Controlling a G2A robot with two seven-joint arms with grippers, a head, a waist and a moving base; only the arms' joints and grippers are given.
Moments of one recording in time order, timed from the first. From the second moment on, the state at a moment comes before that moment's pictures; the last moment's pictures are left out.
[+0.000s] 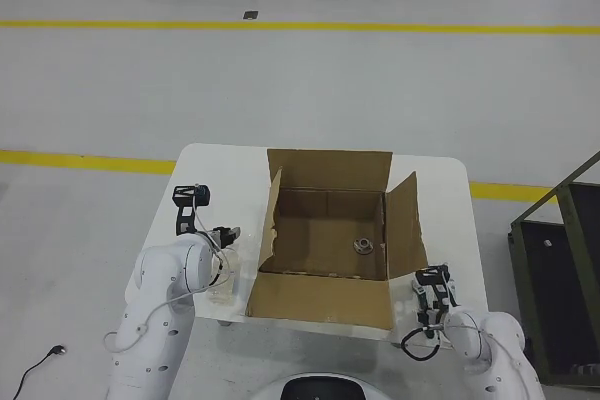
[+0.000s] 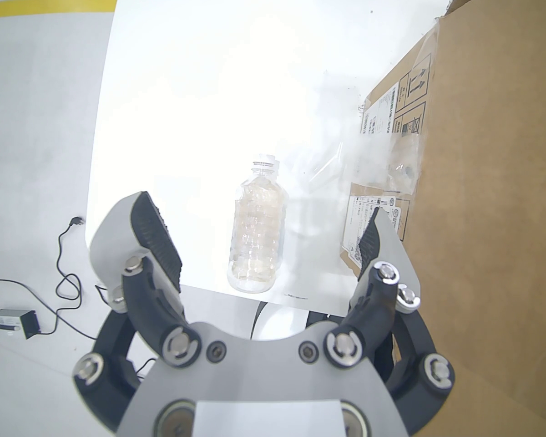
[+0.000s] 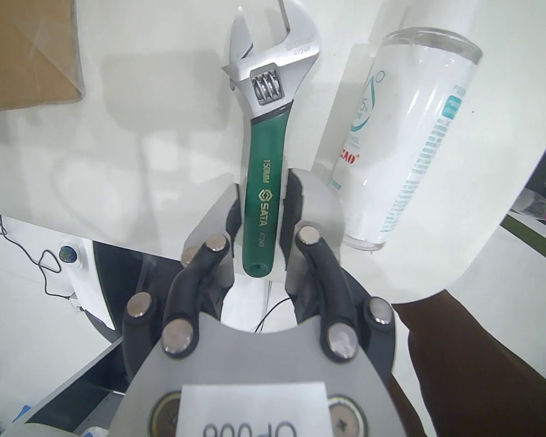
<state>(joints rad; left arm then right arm) 1.09 -1.41 -1.38 -1.74 1.44 0.23 -1.20 -1.50 -1.39 1.63 -1.75 -1.38 -0.05 1.21</state>
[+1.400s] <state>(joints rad) 1.09 -1.41 -1.38 -1.74 1.44 0.23 -1.20 -1.39 -1.31 1.62 -2.35 -1.05 -0.34 1.21</state>
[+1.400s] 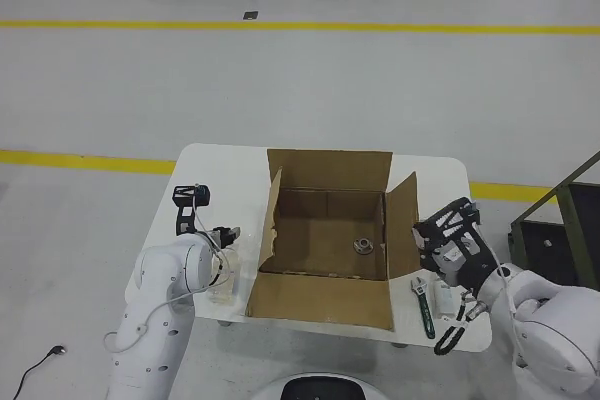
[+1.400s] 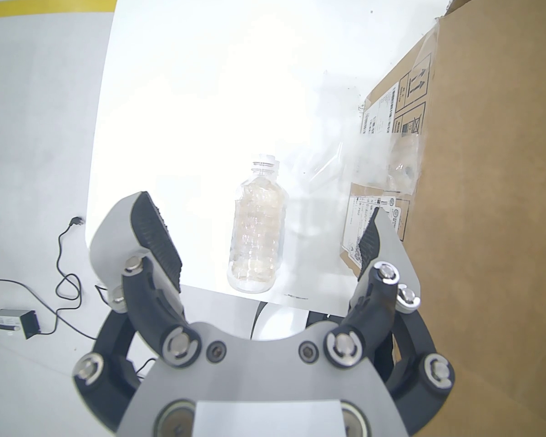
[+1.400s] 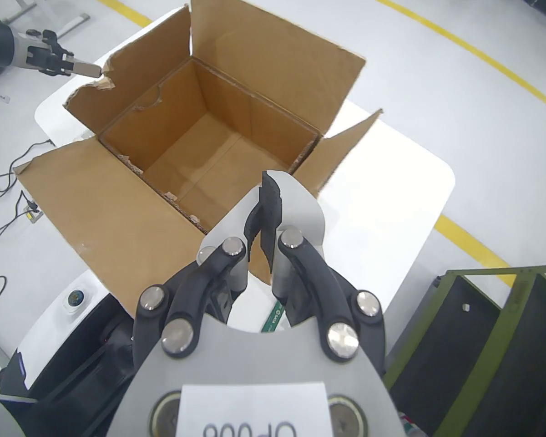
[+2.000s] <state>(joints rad) 1.09 -1.41 -1.38 -1.74 1.44 0.23 -1.20 -1.16 -1.34 1.16 -2.10 -1.47 -0.05 1.36</state>
